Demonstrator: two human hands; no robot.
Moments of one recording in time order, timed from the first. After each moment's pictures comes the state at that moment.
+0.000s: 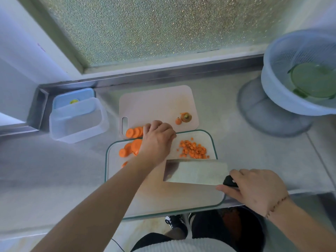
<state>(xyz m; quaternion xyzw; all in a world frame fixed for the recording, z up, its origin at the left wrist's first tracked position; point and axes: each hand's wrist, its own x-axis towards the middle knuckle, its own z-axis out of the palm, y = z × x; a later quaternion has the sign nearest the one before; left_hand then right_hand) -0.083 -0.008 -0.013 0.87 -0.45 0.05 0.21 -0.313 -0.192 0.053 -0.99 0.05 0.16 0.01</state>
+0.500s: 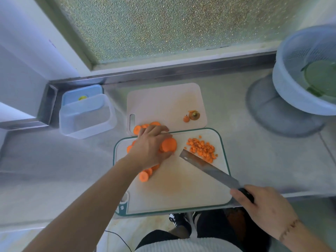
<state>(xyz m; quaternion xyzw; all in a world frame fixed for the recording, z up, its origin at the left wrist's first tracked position) -0.070 0.041 -0.004 0.86 -0.47 -0.09 0.15 -0.342 -0.174 0.036 -0.94 0.23 0.15 0.20</state>
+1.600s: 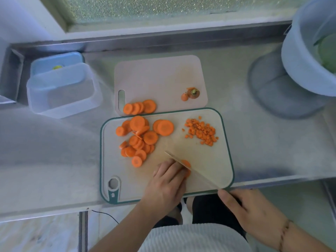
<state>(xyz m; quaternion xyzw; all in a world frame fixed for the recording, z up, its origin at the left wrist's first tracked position) -0.217 0.069 -0.065 0.81 -0.48 0.02 0.33 -0.342 -0.126 0.043 -0.87 0.24 0.23 0.36</state>
